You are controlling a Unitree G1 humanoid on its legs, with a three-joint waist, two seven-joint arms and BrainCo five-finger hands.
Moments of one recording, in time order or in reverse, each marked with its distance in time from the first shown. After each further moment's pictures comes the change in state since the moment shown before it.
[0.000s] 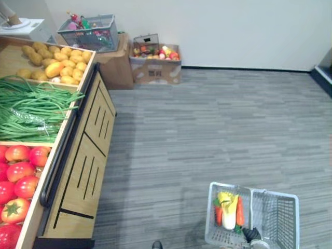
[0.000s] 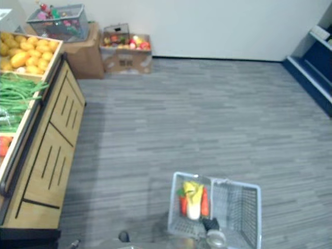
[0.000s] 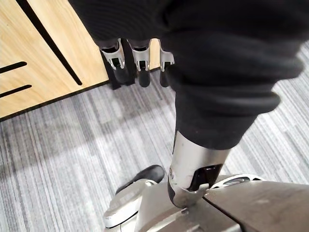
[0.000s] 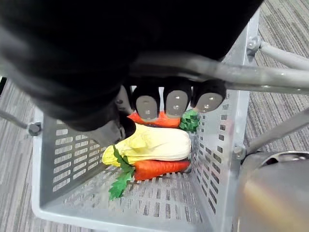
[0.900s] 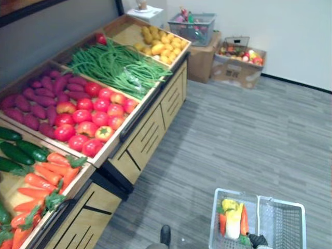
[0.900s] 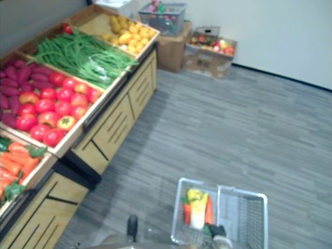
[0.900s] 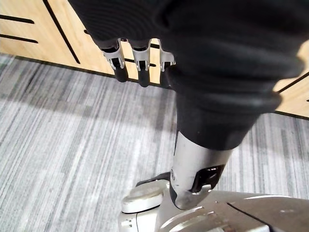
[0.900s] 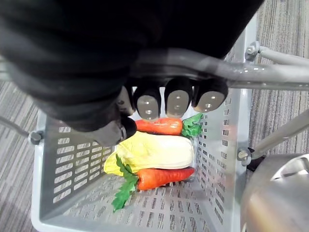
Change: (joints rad) left arm 0.009 -0.020 0.039 -0.007 -0.043 -0.002 0.001; right arm 0.009 -0.034 -0.091 0.037 0.001 0.015 -0.003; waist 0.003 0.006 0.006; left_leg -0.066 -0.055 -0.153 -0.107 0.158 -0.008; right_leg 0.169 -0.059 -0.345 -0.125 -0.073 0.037
